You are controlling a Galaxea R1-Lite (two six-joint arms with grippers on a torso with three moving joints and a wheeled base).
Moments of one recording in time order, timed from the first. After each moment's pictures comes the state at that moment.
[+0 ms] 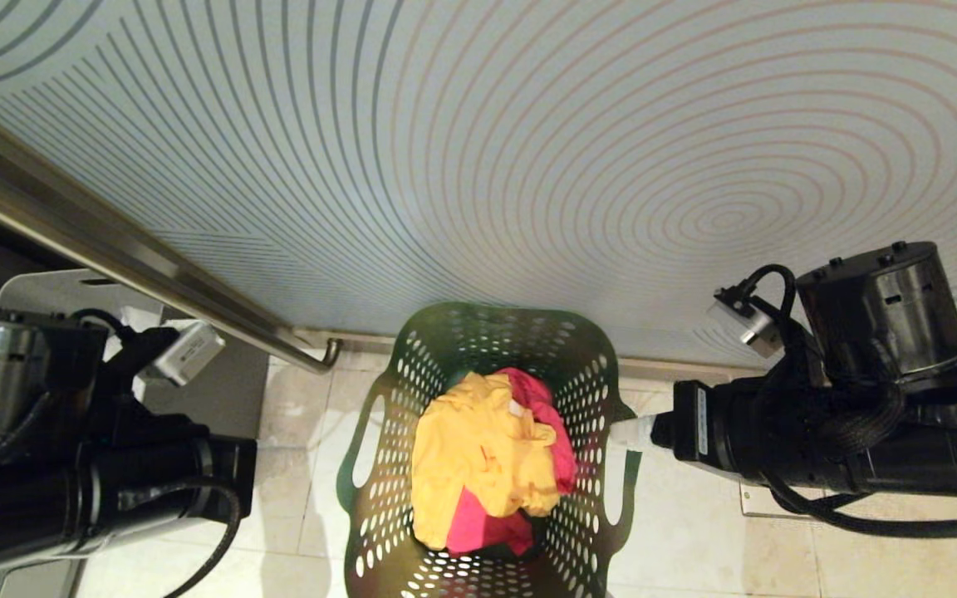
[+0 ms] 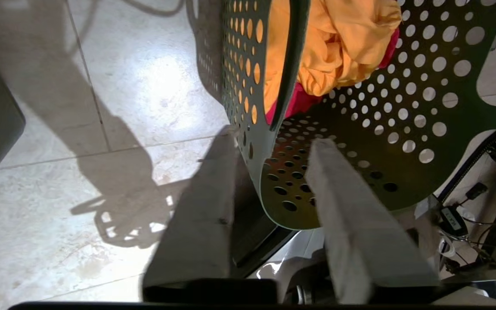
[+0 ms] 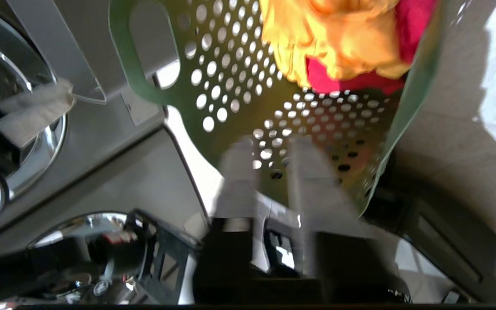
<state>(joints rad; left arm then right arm) -0.42 1.31 -0.67 -0.04 -0.03 -0.16 0.63 1.51 -0.91 -0.04 0.17 0.70</state>
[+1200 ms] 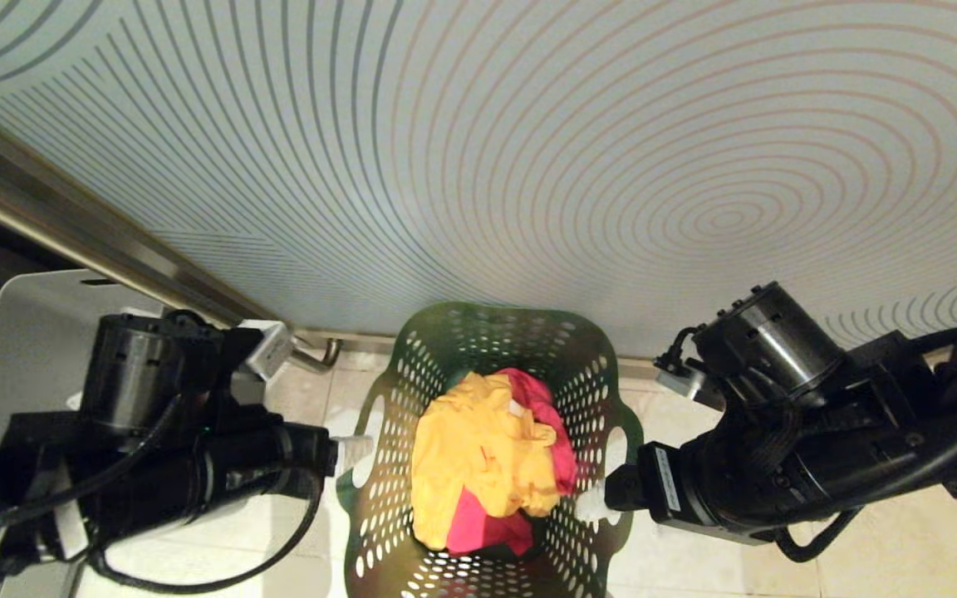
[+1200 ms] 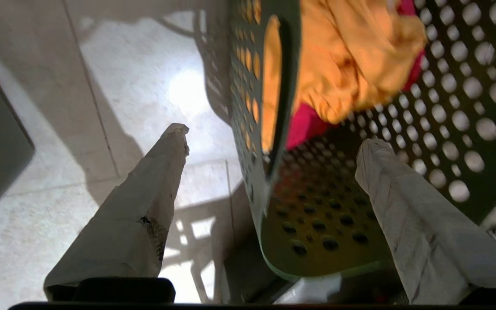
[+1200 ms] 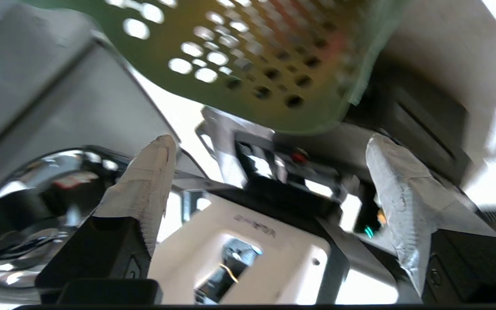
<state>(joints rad) -0.53 1.49 -0.67 -0.26 0.13 -0.16 0.67 1.65 -1.09 0.38 0.21 0.72</state>
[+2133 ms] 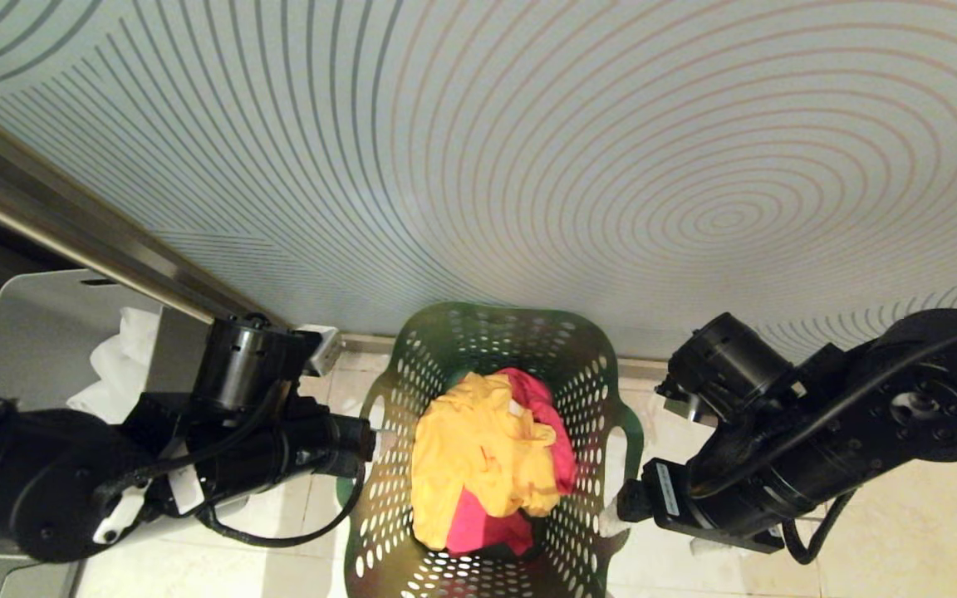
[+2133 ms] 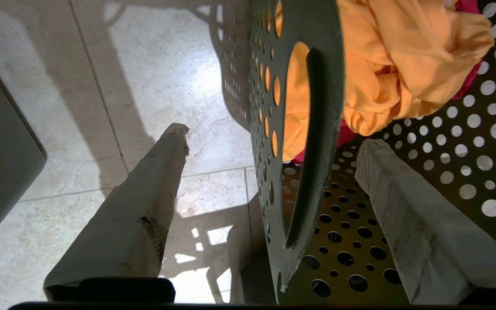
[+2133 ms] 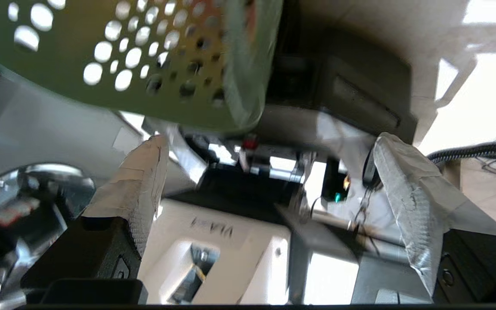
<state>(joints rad) -0.52 1.69 -0.75 -0.30 0.17 -0.14 0.58 1.76 -1.11 0.48 0.18 0.70</state>
